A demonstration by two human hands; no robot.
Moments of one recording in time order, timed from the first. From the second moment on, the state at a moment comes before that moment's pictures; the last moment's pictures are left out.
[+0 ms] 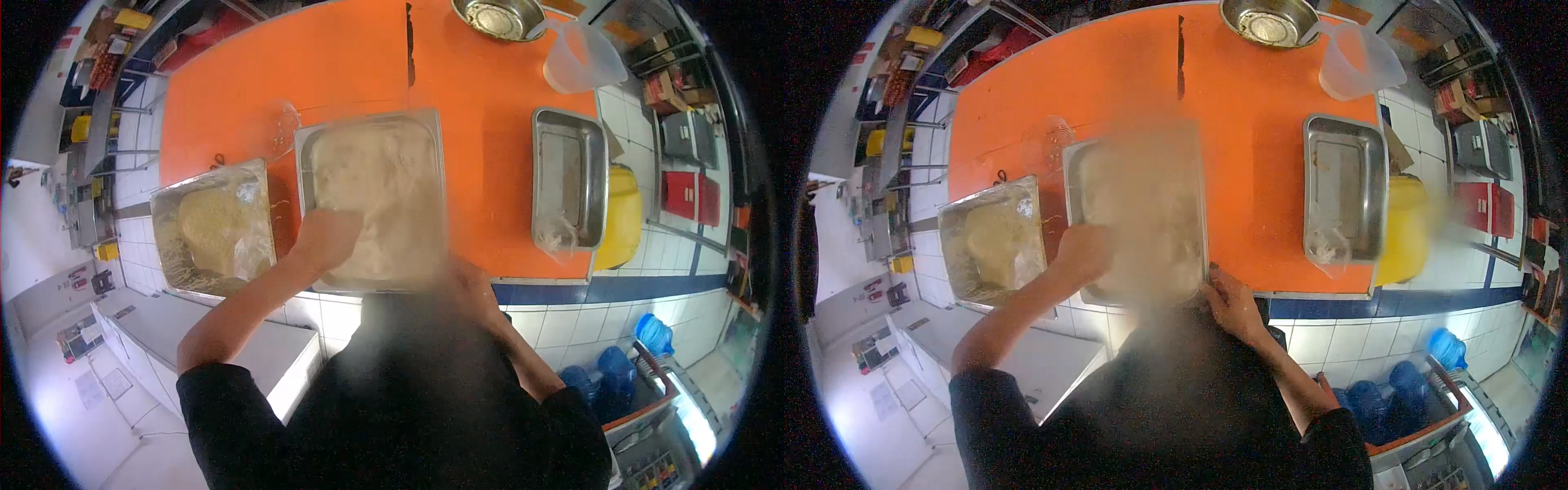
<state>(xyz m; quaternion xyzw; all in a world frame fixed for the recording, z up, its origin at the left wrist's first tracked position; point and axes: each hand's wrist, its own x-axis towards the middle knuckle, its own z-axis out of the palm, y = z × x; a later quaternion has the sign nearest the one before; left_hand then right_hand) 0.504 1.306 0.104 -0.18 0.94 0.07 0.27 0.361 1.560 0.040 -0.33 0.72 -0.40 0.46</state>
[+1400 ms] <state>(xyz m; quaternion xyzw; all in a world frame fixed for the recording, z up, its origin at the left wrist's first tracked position) 0.484 1.271 0.138 -0.36 0.91 -0.06 0.20 0.362 1.563 0.036 -0.34 0.73 -0.39 0.45</state>
